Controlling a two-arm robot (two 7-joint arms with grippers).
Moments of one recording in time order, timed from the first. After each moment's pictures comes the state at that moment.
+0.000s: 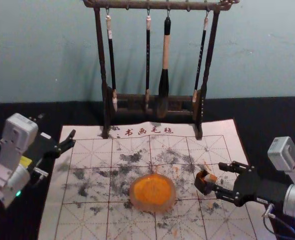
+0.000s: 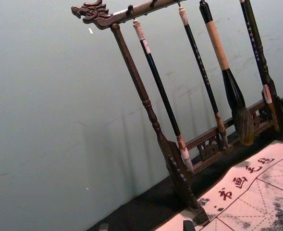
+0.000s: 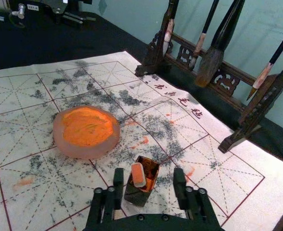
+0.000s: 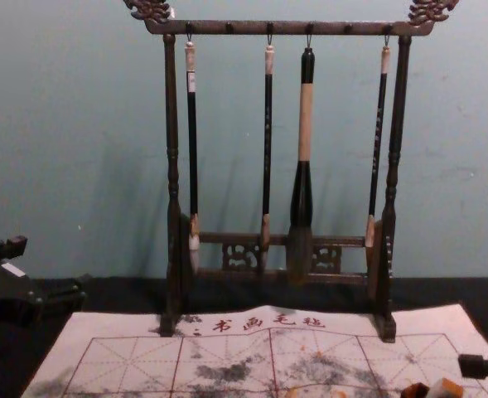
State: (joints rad) left arm -0.20 0.60 0.45 -1.41 -0.25 -0.12 0.03; right arm 0.15 0.65 -0.40 -1.46 0.33 -0.03 0.61
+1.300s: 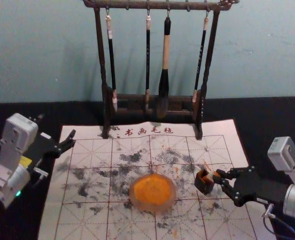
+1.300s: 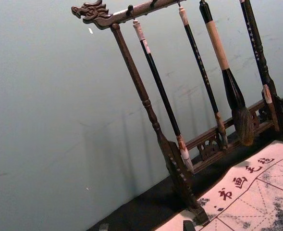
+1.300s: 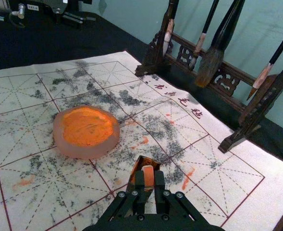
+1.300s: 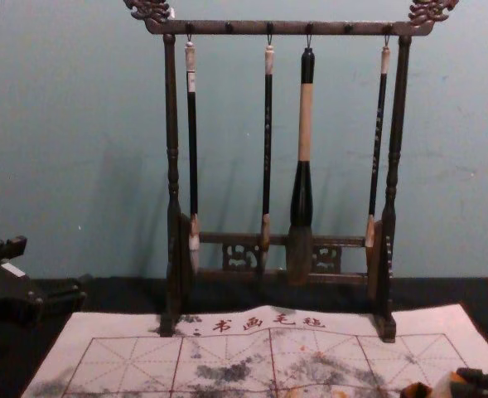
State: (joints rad) left arm -0.20 0.60 0.45 -1.41 -0.25 -0.12 0.03; right arm 0.15 0.65 -0.40 -1.46 0.33 -0.03 0.61
